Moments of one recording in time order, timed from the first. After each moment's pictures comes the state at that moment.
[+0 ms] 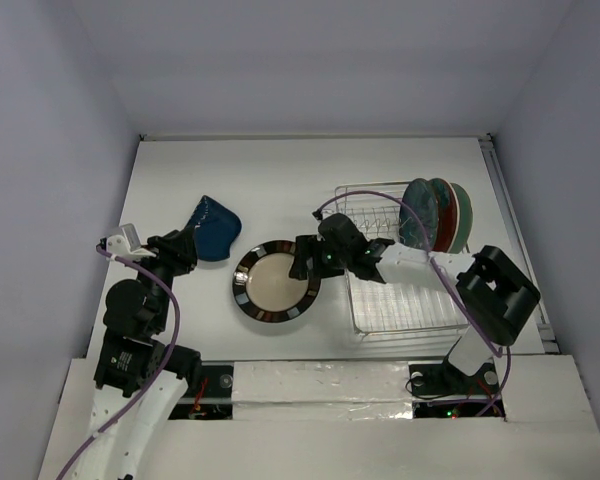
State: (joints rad) left arm -0.28 0.28 0.63 -0.29 -0.25 -0.48; right arm 0.82 1.64 0.96 -0.05 -0.10 0.67
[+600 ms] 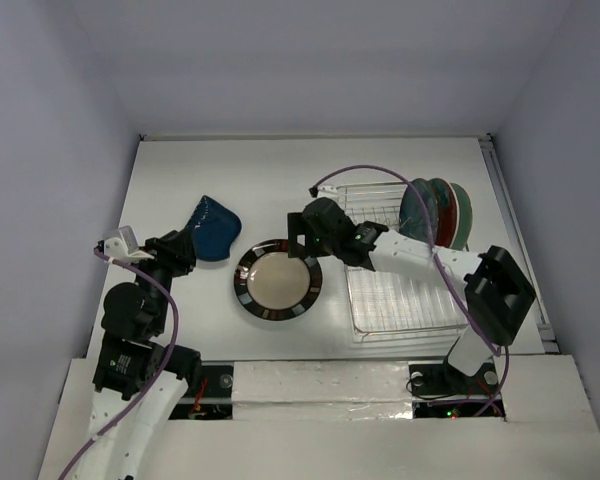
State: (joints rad) left arm -0.28 0.26 0.63 -0.29 -0.25 -0.48; right arm 0.89 1.67 1.20 -0.29 0.26 0.64
